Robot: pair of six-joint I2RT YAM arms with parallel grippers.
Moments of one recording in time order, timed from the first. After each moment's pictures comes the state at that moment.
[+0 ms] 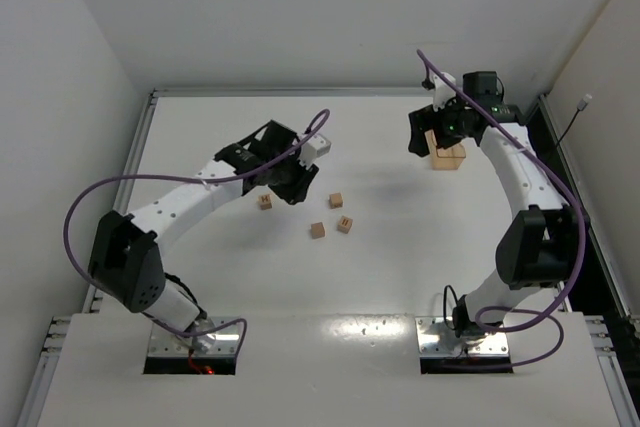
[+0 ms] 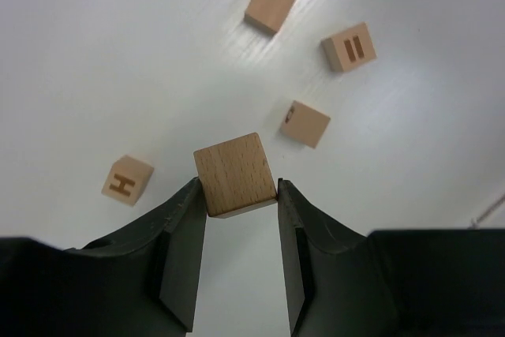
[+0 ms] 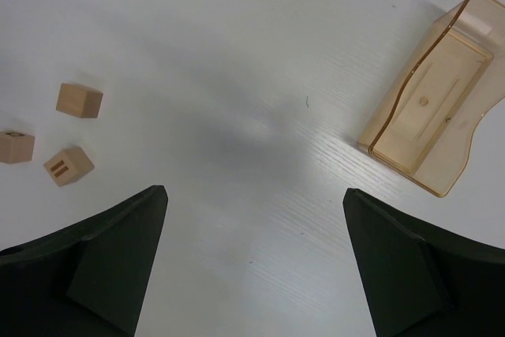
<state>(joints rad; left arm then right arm) -0.59 1.51 1.27 -0.68 0.16 0.15 0.01 1.62 1.45 -0.69 -0.37 -0.35</state>
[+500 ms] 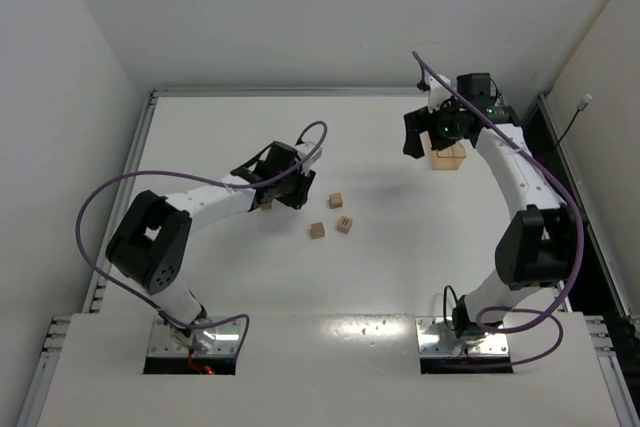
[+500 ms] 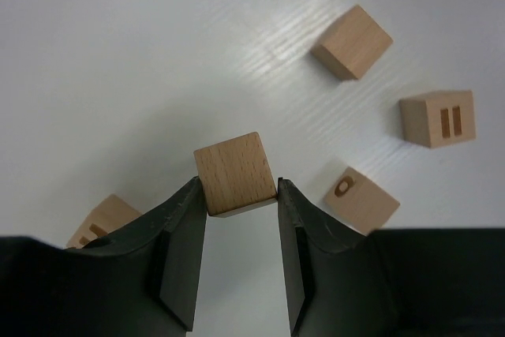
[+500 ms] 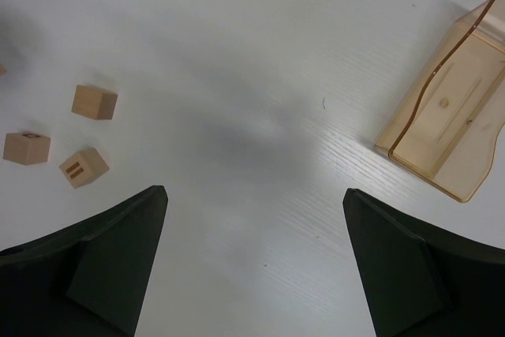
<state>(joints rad) -0.55 1.62 1.00 -0.21 0.07 -0.01 0.04 1.62 1.44 -0.68 -0.37 -0.31</state>
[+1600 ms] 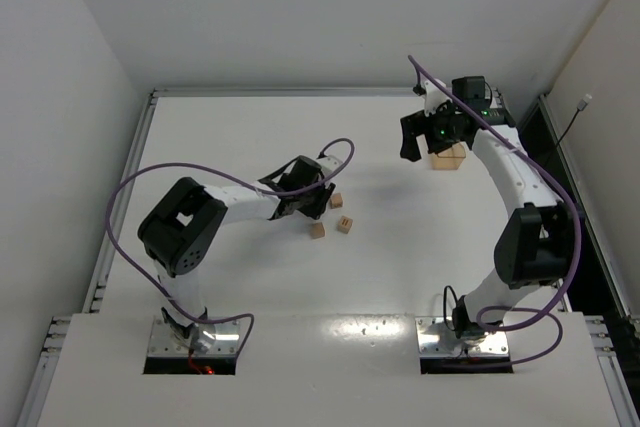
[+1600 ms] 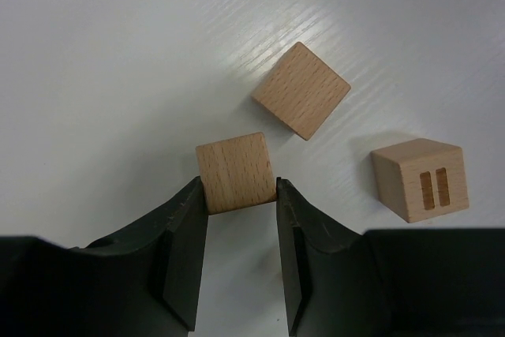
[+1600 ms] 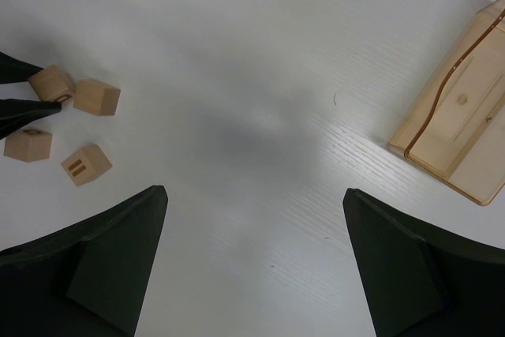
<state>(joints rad) -0.67 1.82 1.01 0.01 0.02 -0.07 0.06 1.63 1.41 -0.67 -0.37 -0.30</state>
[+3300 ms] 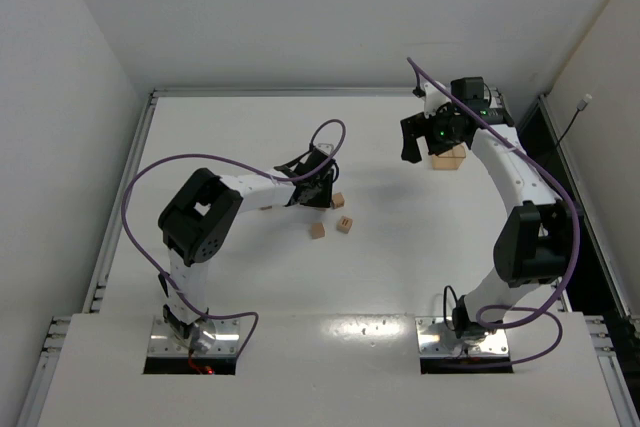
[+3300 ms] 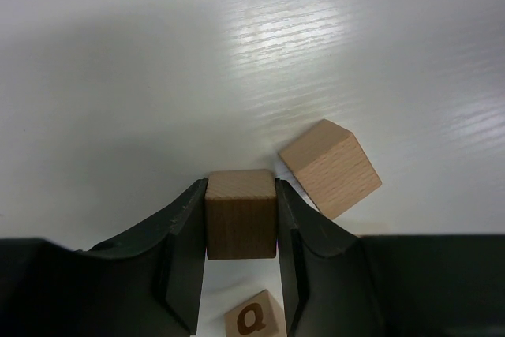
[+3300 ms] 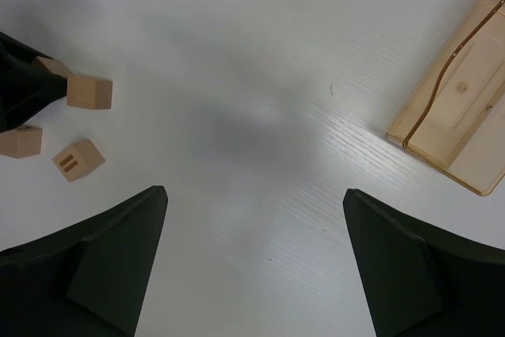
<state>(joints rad) -0.69 1.96 1.22 -0.19 -0.14 -0.48 0.06 1.64 1.41 -0.68 -0.34 -0.30</state>
